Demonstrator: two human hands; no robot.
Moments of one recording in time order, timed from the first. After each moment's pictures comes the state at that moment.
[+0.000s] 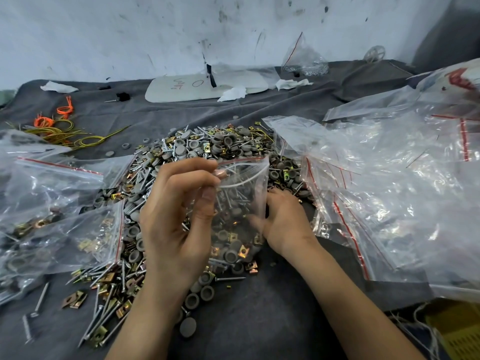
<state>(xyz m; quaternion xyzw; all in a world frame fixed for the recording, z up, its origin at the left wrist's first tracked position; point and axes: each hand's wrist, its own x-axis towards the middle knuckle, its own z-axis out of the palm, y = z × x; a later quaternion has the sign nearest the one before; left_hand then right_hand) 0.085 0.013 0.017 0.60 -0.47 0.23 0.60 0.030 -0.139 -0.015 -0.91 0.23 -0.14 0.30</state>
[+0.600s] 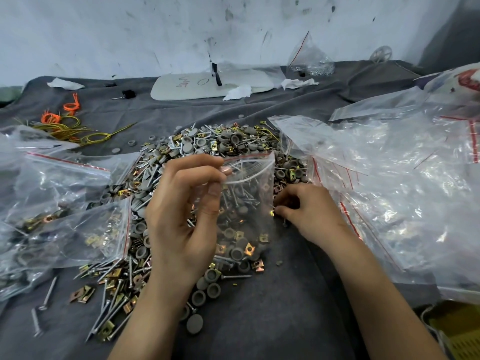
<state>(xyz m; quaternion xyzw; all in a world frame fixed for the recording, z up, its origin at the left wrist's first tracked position) 0.088 0.015 0.017 0.61 -0.47 0.23 0.60 0.019 -0.169 -0.003 -0.91 0.25 -0.12 0.31</state>
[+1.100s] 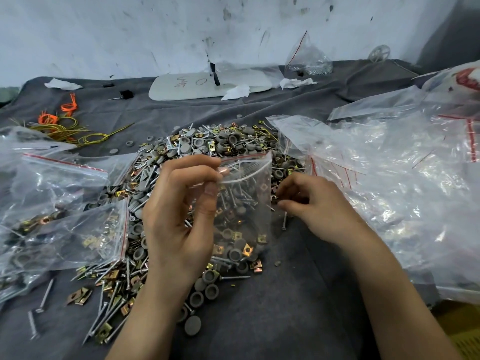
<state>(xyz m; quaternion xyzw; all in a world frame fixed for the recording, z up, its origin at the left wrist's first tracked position) 0.089 0.015 0.017 0.61 -0.47 0.24 0.60 0.004 -0.173 0.015 -0.88 0.19 -0.15 0.40</state>
